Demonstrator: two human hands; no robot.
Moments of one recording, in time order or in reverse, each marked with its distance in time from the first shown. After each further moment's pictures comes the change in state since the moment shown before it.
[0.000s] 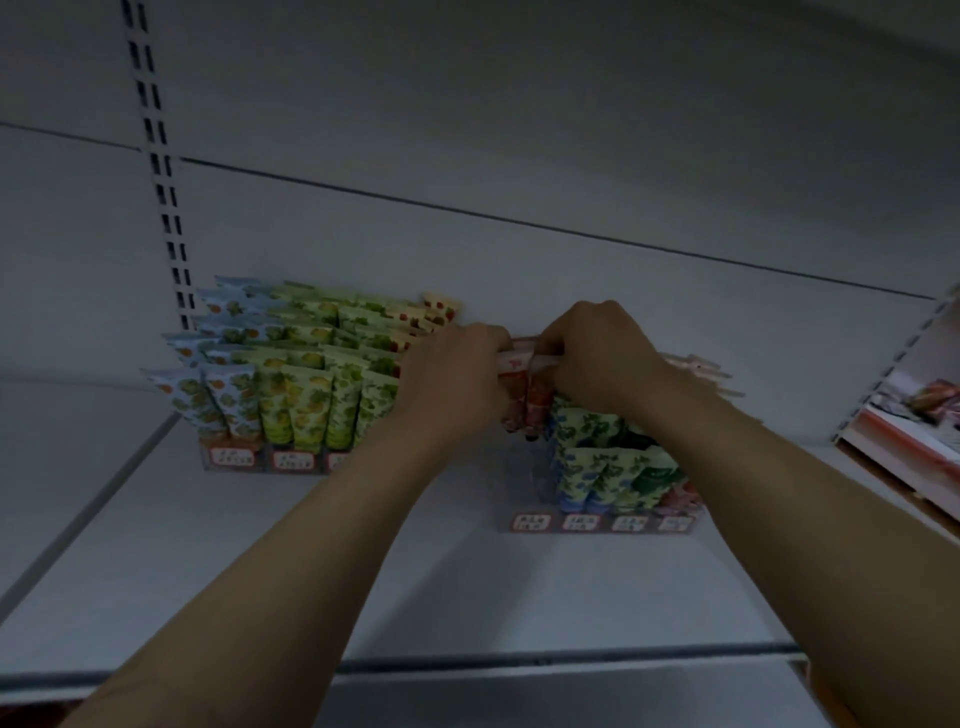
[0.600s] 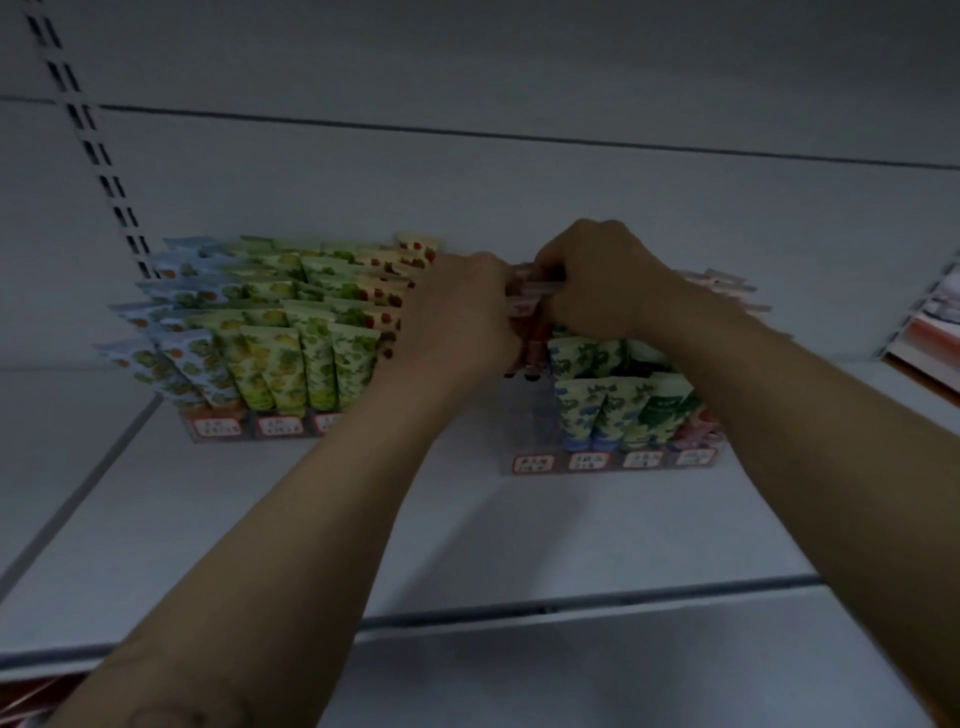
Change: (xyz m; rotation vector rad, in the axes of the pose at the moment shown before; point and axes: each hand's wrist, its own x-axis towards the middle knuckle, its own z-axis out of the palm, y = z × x) left_hand 0.012 0.013 0.017 0.019 -0.052 -0.031; right_hand -0.001 0.015 0.000 0.119 -0.058 -0.038
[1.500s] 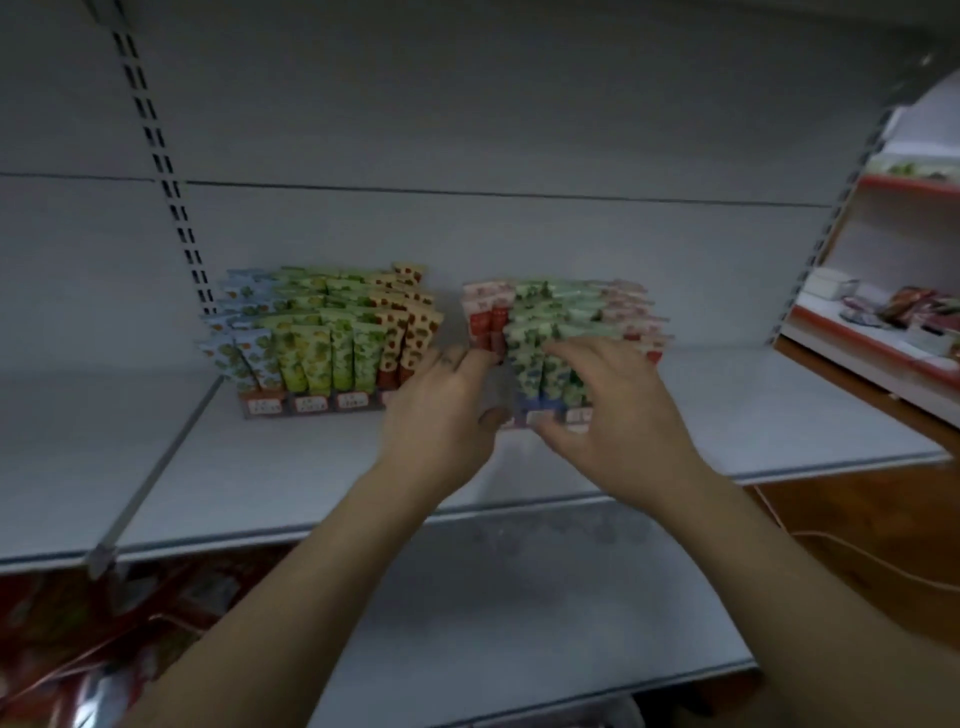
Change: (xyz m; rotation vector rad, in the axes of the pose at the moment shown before) left_hand -0.136 0.037 -0.030 0.016 0.011 0.065; right_hand -0.182 -0.026 0.026 0.052 0.426 0.005
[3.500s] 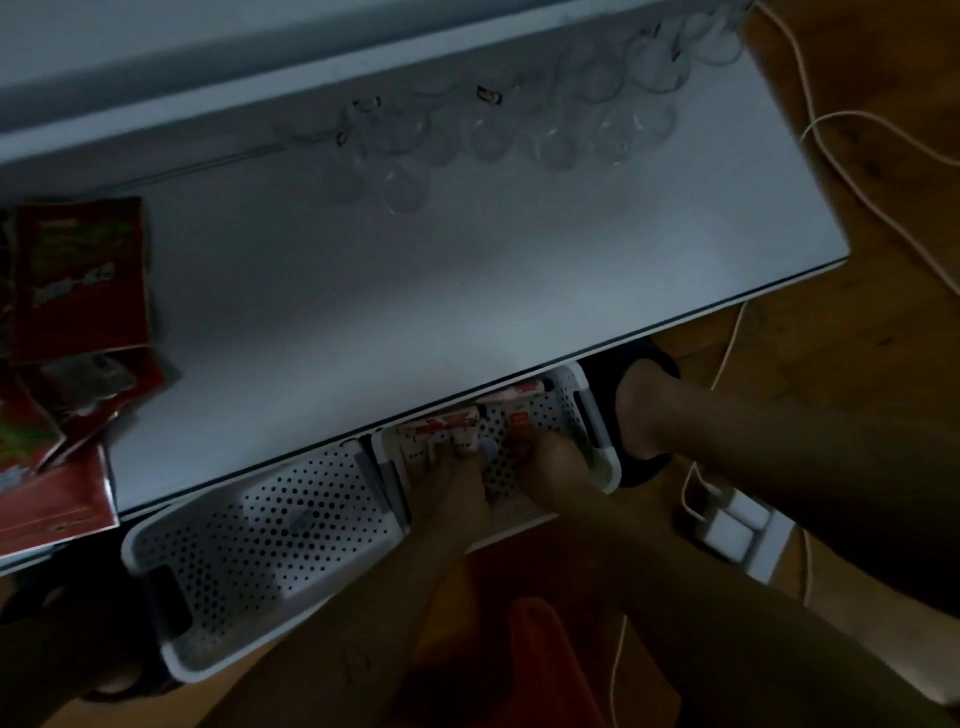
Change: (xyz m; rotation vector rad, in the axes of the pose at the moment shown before) left_hand -0.311 0.005 0.343 -0.145 -1.190 -0.400; right_hand -0.371 0.099 0.271 0.258 -1.156 0.991
